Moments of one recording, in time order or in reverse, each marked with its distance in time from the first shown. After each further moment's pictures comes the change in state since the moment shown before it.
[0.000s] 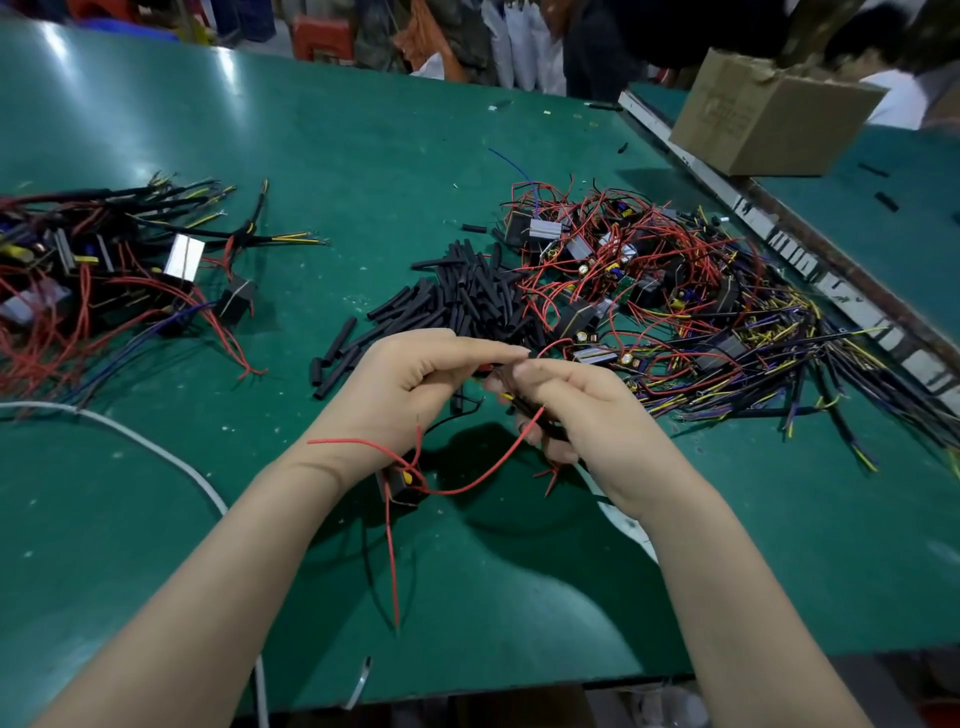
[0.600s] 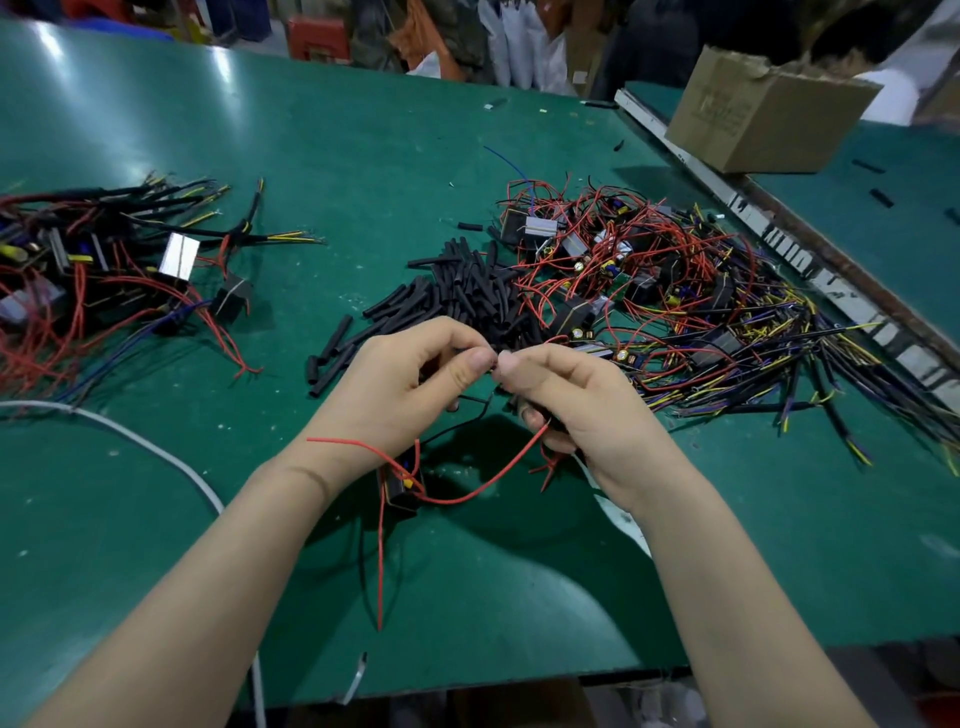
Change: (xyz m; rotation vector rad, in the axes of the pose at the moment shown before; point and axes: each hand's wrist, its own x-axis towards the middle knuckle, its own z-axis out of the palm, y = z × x) left_hand -0.005 0.009 -0.002 -0.067 0.016 -0.161; right_hand 0.001 -0.001 -0.001 0.039 0.019 -0.049
